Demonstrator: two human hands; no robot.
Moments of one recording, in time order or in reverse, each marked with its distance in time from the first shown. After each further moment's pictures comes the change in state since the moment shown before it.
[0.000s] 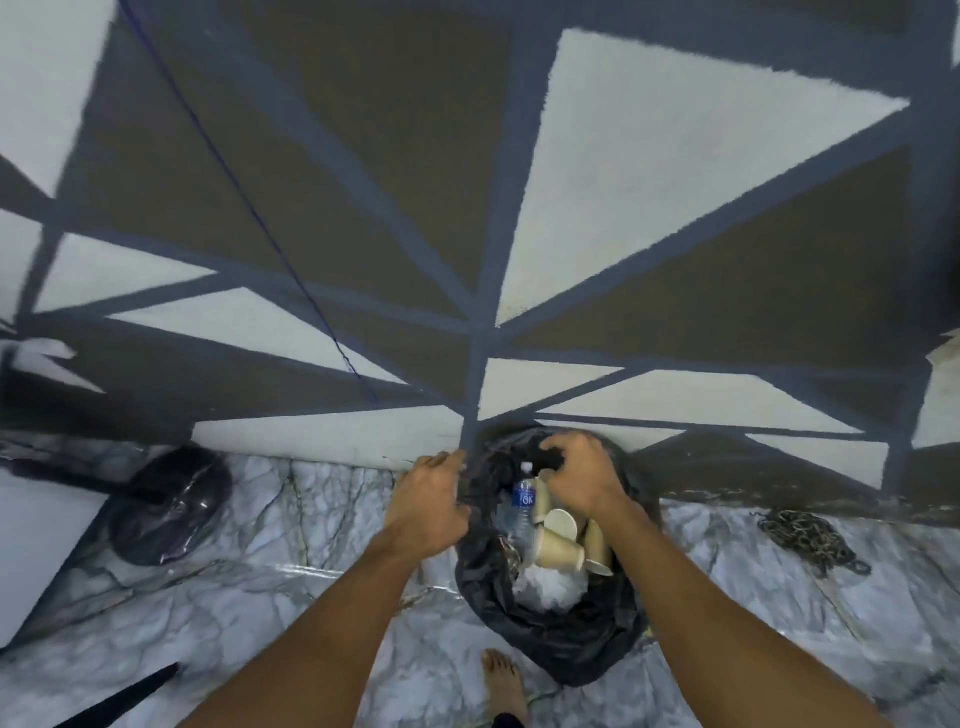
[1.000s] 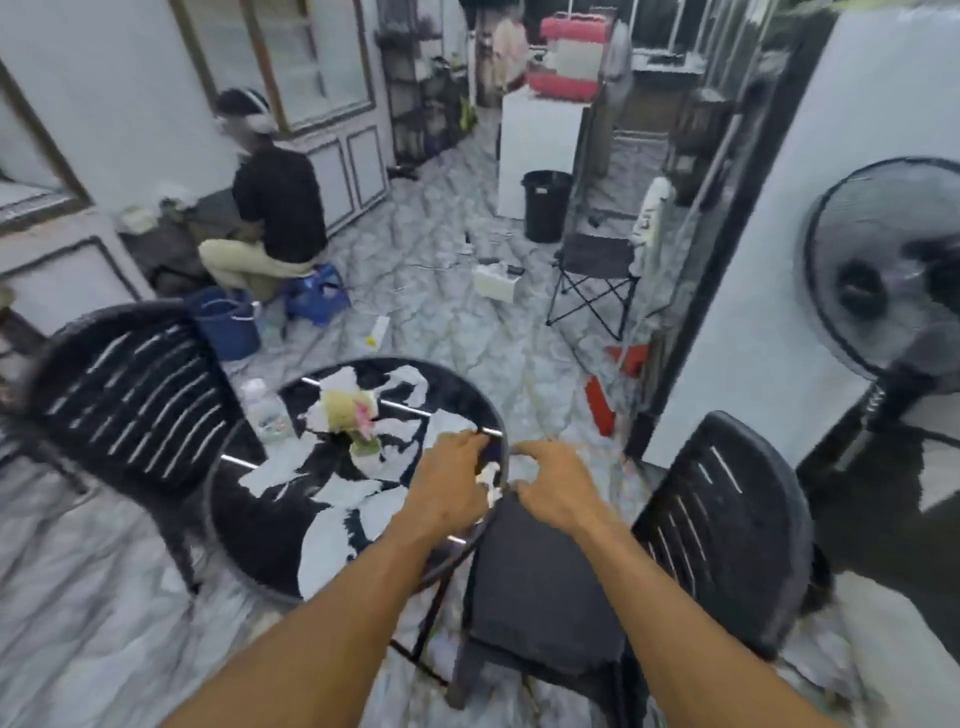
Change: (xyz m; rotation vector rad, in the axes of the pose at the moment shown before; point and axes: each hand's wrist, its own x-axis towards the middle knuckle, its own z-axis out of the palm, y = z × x) left_hand -0.760 -0.330 -0.049 -0.198 0.948 -1.400; right_hand -0.563 -0.488 0.500 -0.439 -0.978 -1.562
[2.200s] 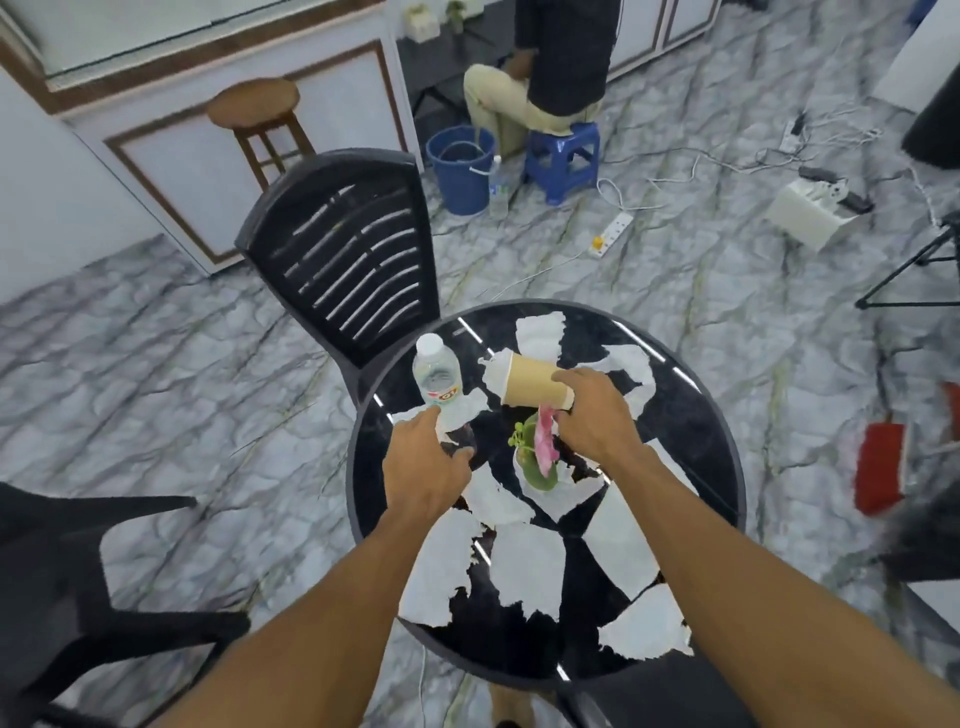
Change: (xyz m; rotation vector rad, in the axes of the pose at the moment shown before) left_hand 0.046 -0.256 -0.020 -0.141 0.419 -1.046; right_hand 0.332 -0.107 0.206 -0.155 -0.364 -0.407
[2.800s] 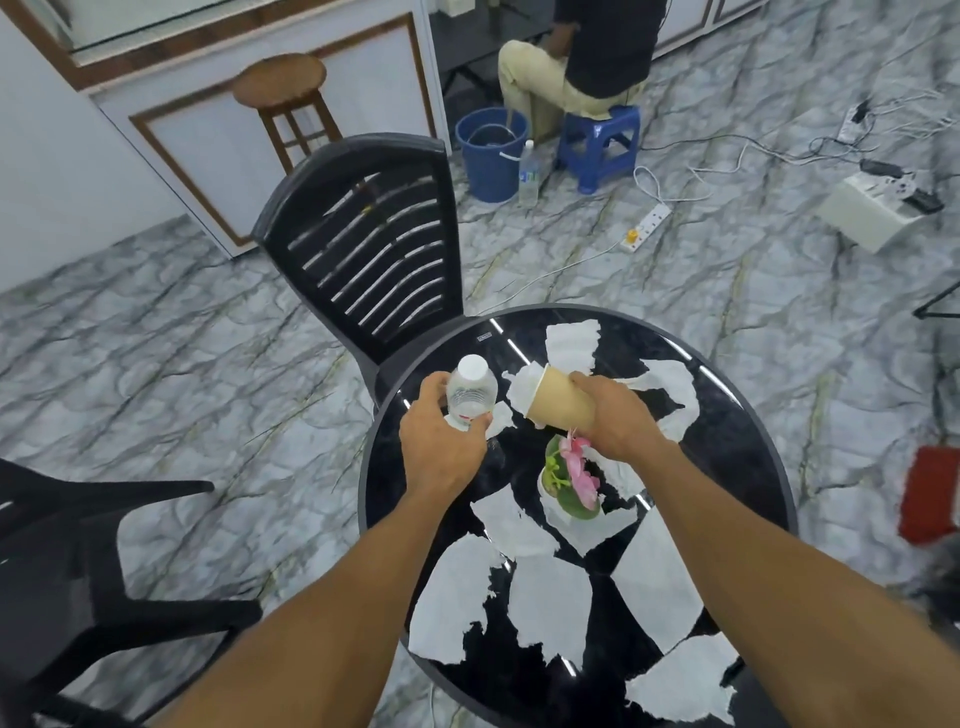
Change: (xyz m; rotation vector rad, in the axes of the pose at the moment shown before) left_hand 0.063 0.000 0.013 -0.319 0.170 -0.065; right_hand 0.066 0.013 0.020 -0.115 -0.212 -0.095
